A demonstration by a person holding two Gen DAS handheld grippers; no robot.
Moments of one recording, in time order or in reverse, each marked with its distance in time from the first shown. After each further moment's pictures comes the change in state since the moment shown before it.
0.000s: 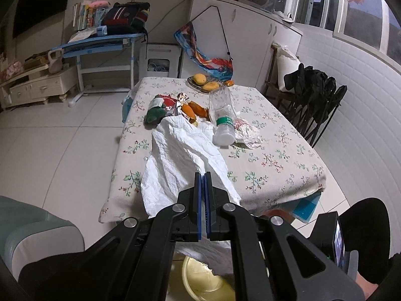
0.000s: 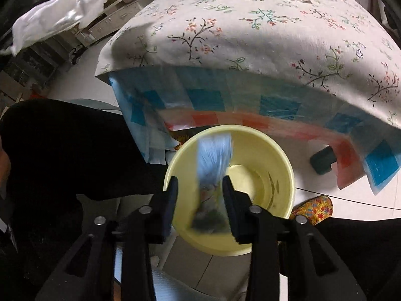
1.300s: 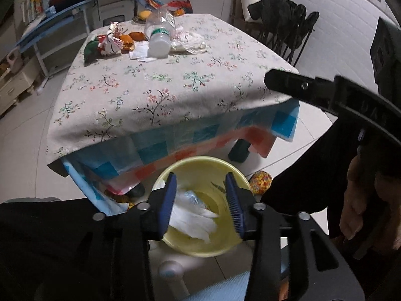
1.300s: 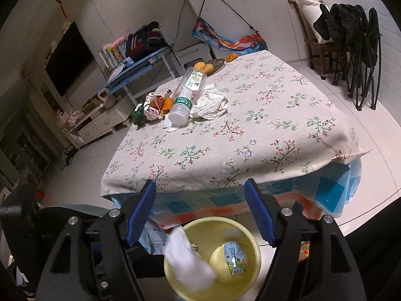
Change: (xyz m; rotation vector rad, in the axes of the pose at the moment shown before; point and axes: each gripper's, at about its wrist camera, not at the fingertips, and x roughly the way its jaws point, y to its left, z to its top) left arm 0.024 -0.073 -0.086 0.203 0.323 -0.093; right arm -0.111 -0.040 -0.007 0.244 -0.557 -0.037
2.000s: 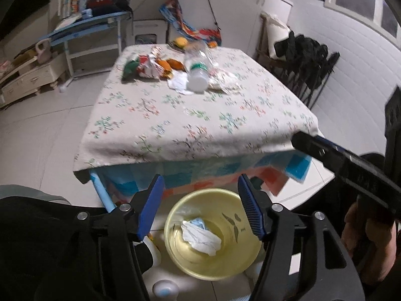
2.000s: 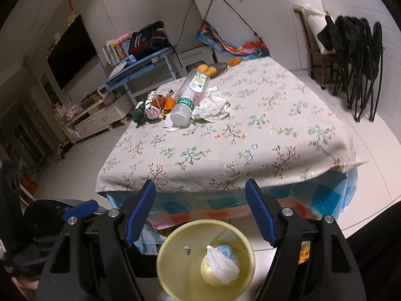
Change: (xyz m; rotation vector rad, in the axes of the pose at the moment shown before) left arm -0.027 0.032 0.012 -0.158 -0.189 0.082; right arm -0.005 0.014 -0.003 -0.088 -0.039 -0.035
